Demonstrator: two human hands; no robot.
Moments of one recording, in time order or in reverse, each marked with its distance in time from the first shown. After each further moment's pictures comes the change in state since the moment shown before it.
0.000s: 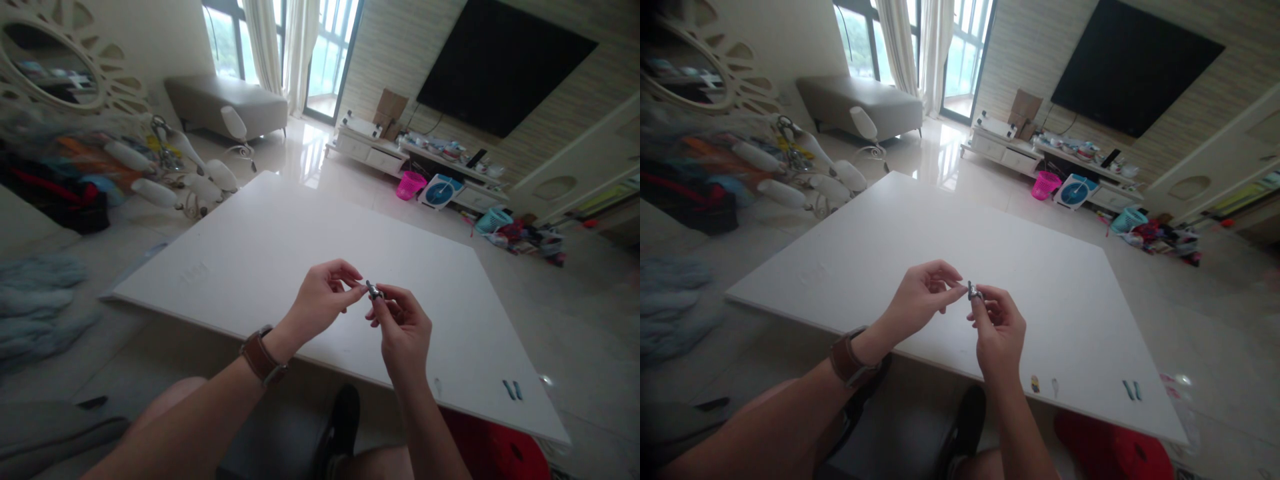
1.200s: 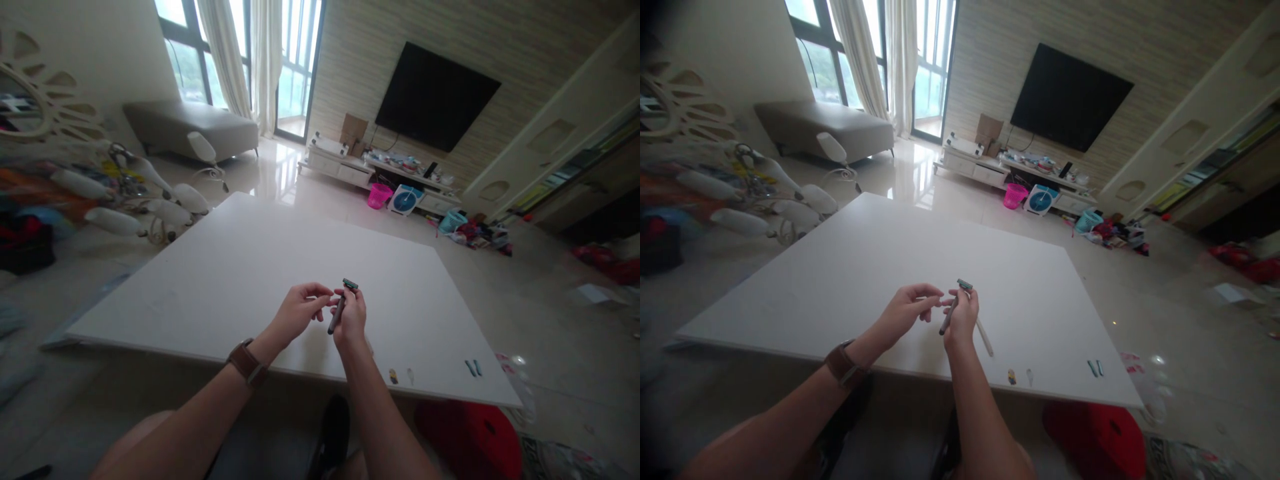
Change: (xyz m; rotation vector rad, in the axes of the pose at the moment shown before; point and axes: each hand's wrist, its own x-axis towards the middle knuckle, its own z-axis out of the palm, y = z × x) left_hand 0.005 -0.023 0.012 -0.058 -0.070 -0.189; right_hand 0.031 0.066 0.030 0.475 0.355 0.476
